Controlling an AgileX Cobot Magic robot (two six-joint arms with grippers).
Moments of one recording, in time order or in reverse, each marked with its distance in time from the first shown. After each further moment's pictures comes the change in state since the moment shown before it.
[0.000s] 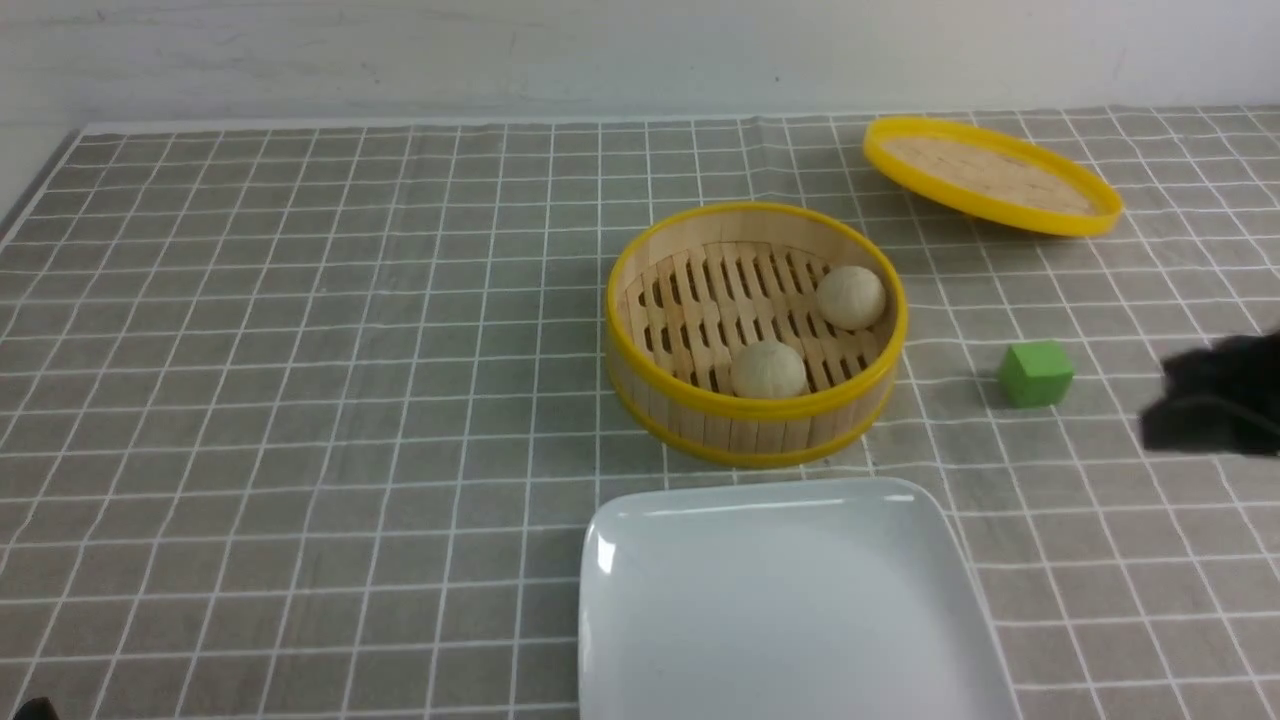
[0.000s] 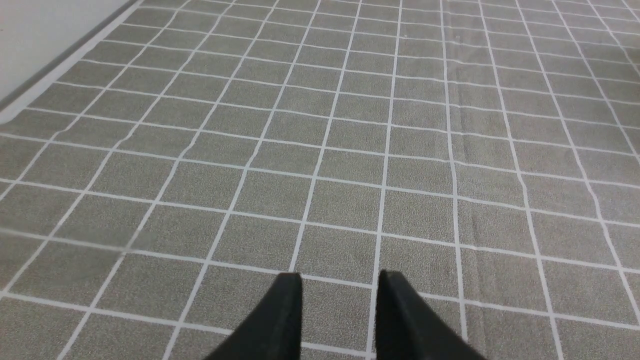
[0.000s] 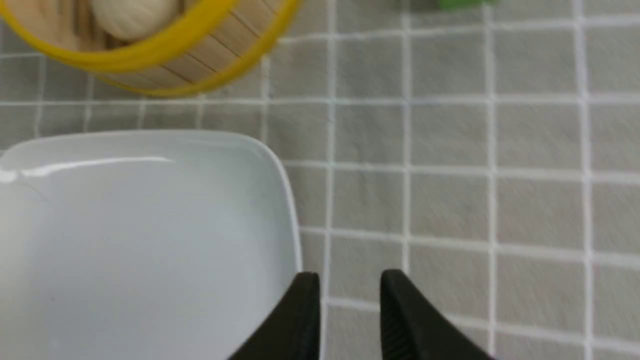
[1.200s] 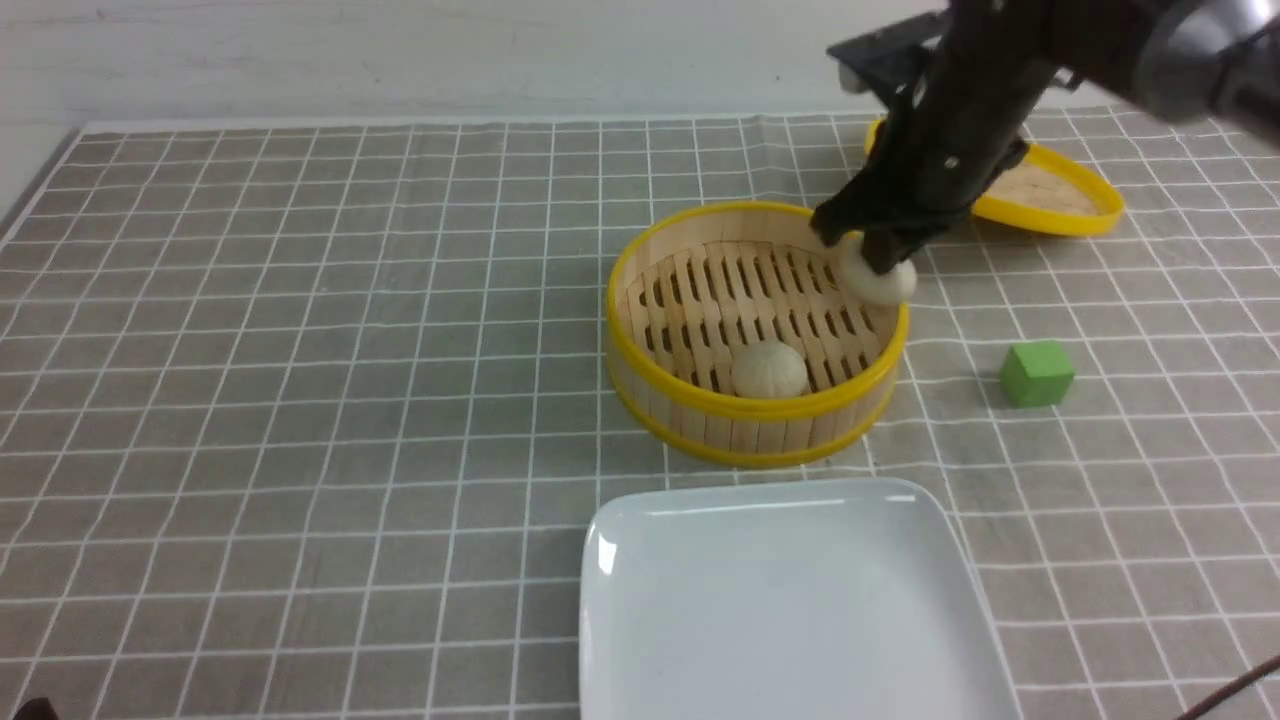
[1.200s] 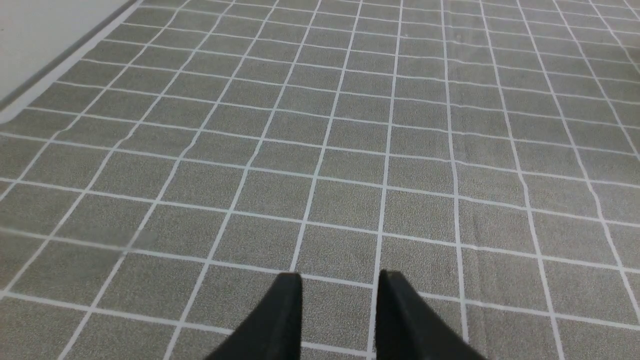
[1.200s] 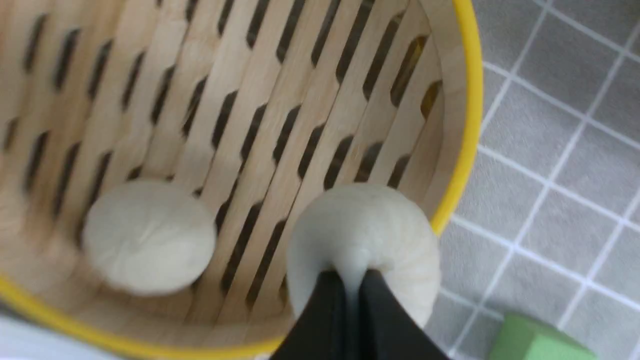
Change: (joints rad) right arm 0.229 0.741 -1.031 -0.329 0.424 0.012; left arm 0.000 0.000 0.000 0.000 0.000 0.000
